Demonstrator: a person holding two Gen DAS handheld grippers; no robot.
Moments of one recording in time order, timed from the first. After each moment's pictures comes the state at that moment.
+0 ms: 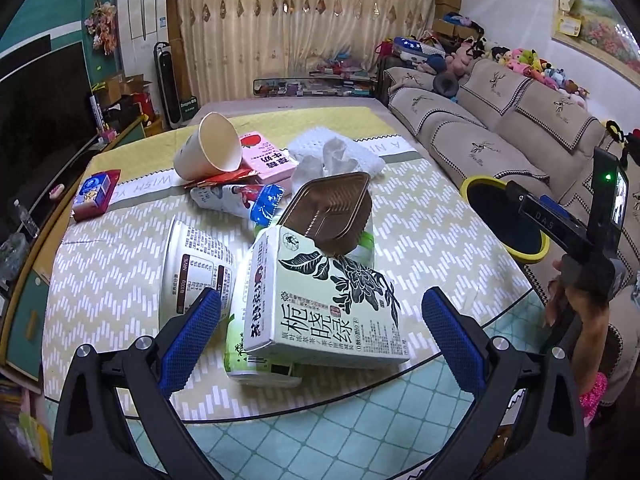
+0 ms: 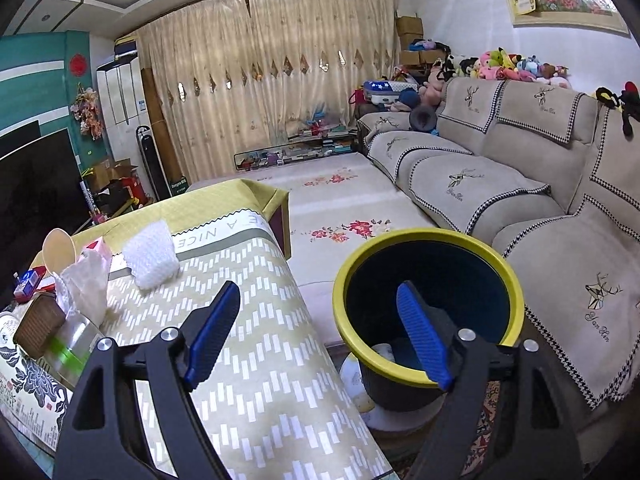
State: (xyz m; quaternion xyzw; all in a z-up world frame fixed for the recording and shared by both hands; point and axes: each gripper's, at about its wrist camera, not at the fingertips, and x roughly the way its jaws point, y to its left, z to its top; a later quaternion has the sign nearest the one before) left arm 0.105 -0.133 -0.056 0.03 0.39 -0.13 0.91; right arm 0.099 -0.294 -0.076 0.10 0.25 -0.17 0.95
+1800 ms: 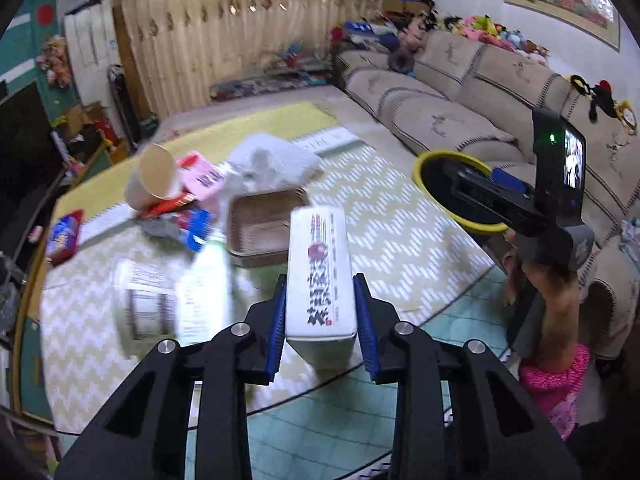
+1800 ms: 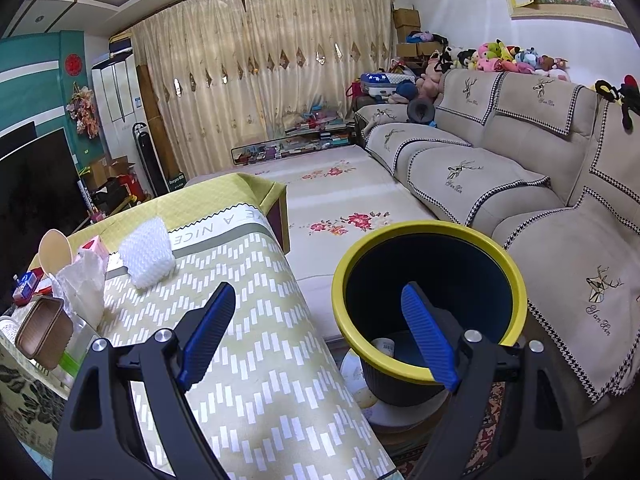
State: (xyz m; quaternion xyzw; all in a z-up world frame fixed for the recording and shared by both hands) left arm 0.102 -0.186 -0.044 0.09 0.40 -0.20 0.89; right arm 0.106 -0.294 -0.082 0.11 0.26 -0.17 0.94
